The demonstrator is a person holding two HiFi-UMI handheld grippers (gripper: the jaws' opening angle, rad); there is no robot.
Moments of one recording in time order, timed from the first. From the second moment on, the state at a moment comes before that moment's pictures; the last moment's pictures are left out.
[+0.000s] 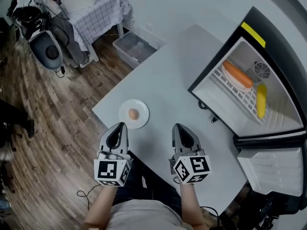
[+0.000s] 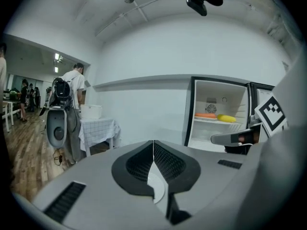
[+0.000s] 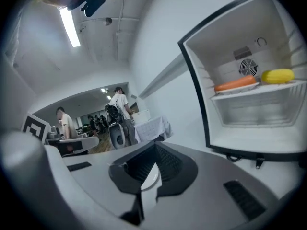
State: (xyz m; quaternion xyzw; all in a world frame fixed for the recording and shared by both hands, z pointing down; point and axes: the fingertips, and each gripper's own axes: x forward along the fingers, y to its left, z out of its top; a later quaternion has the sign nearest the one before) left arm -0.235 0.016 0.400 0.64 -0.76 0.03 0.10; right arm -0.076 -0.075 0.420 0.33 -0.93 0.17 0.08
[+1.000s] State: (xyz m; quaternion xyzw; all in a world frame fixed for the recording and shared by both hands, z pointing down) left arm -0.323 -0.005 0.593 0.56 -0.68 0.03 0.47; right arm -0.184 -0.089 0.587 0.21 -0.87 0.38 0.23
